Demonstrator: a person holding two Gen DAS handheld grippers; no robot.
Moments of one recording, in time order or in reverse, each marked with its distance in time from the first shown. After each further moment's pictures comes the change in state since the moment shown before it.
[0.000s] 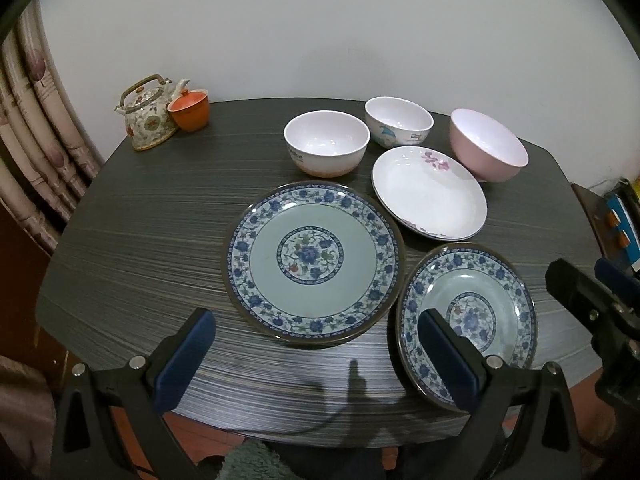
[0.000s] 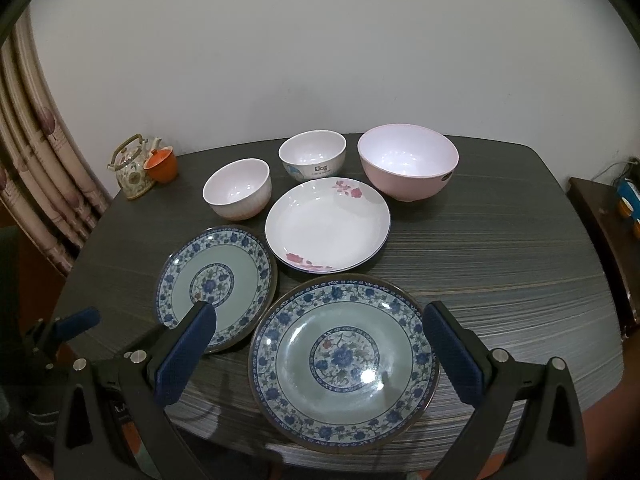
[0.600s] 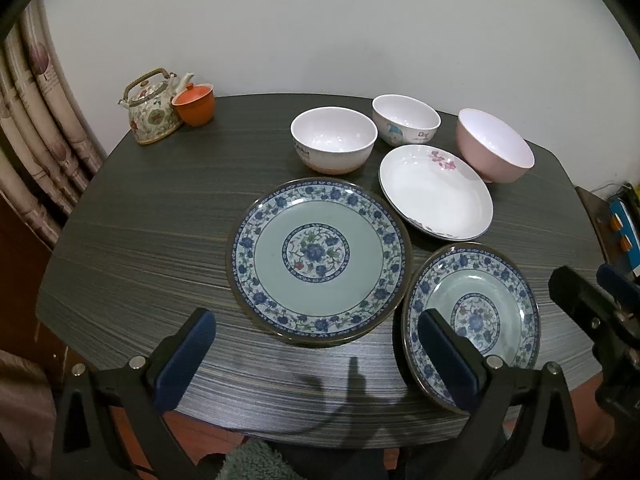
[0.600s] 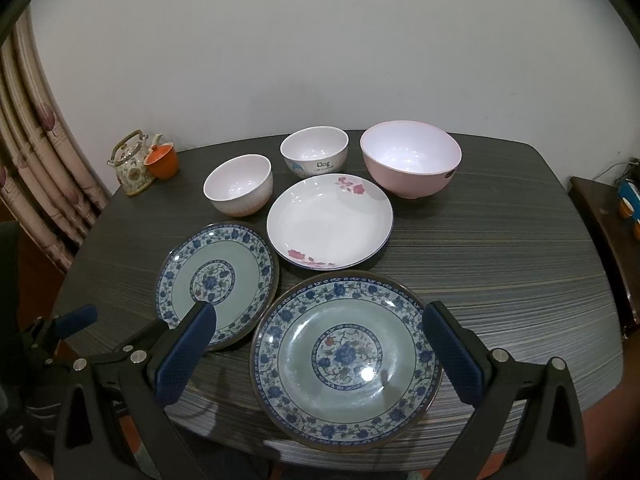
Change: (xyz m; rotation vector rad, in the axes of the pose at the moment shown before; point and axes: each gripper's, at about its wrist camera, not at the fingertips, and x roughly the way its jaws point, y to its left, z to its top) left arm 0.003 0.003 0.000 -0.015 0.014 0.007; right arm 0.004 0.003 -0.001 -0.002 0.012 0.001
